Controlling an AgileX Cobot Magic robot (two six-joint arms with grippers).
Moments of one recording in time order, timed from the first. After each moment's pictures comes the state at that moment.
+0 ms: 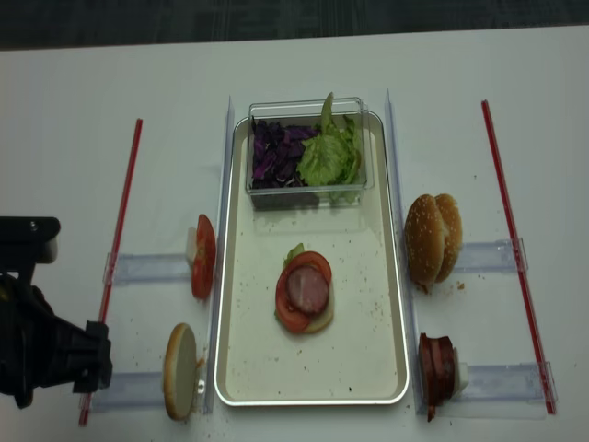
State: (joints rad) left arm -0.01 1.08 -0.61 0.05 1.09 -0.05; right arm -0.08 -0.02 -0.48 0.06 1.13 0.00
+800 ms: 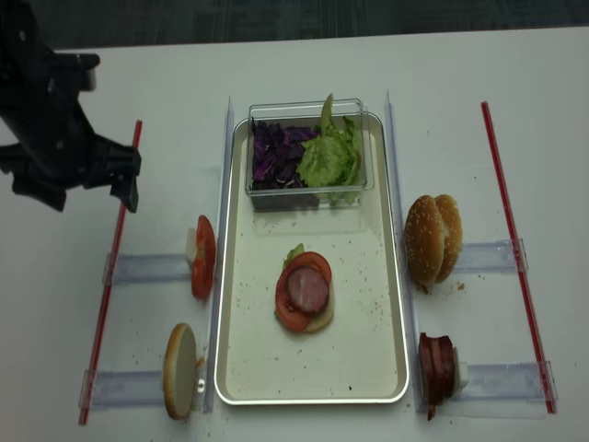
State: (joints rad) left arm -0.01 1.70 -1.24 0.07 1.07 -0.05; right arm -0.08 -0.02 -0.48 0.06 1.13 0.01
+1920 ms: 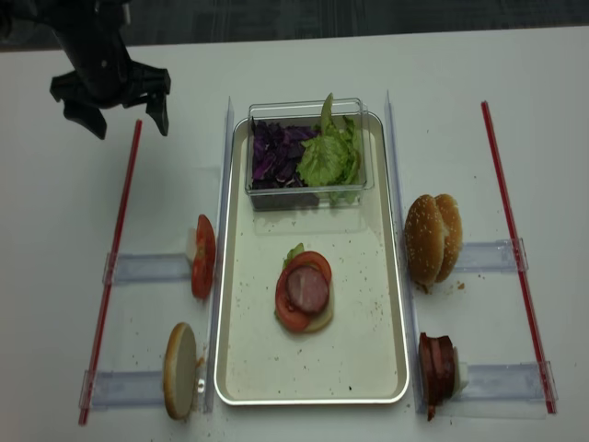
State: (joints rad) left arm -0.03 2.11 -1.78 0.00 1.19 -0.05; right arm -0.08 -0.02 -0.48 0.06 1.13 0.00
